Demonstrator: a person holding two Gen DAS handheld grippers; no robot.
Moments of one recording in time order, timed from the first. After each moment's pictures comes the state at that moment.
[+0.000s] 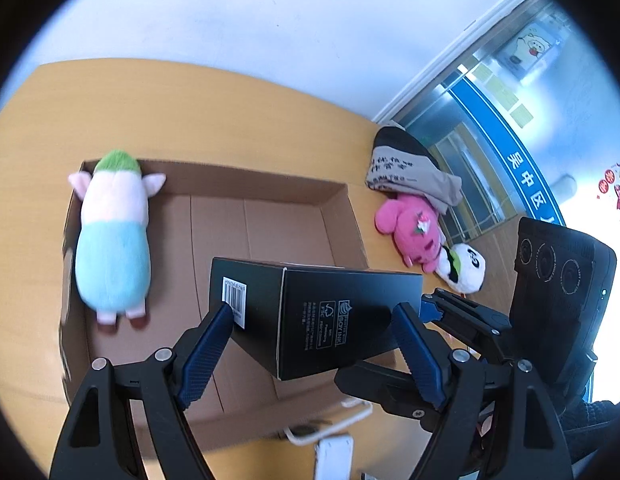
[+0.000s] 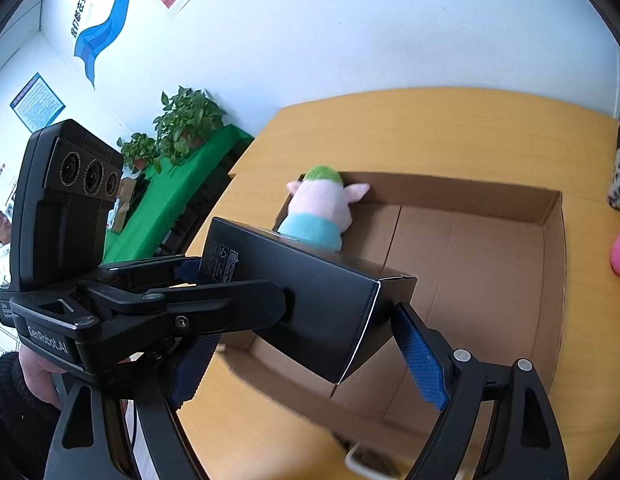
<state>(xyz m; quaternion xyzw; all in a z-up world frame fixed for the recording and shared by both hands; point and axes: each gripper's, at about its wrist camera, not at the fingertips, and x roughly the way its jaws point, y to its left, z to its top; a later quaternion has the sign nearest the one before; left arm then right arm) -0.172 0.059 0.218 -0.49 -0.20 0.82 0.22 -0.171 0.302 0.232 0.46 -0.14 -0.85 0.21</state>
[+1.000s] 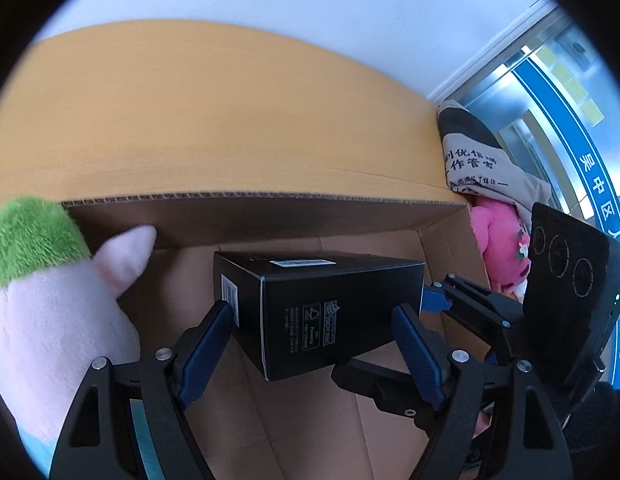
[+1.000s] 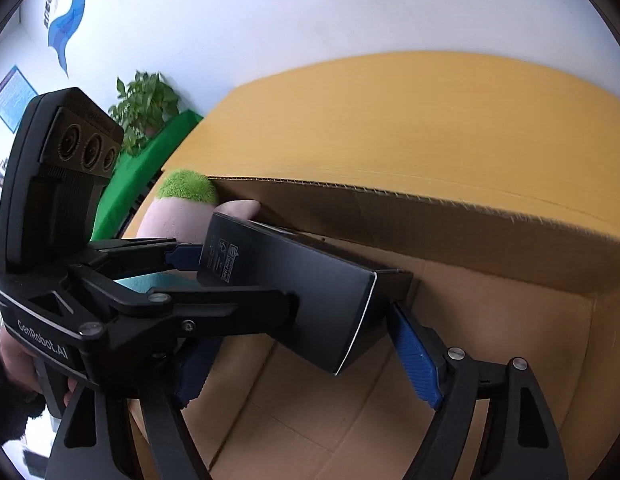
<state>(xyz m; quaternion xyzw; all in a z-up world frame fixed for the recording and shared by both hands) -0.312 0.059 0.071 -0.54 -0.17 0.79 0.21 -0.330 0.348 0.073 0.48 -0.13 -0.84 0.21</state>
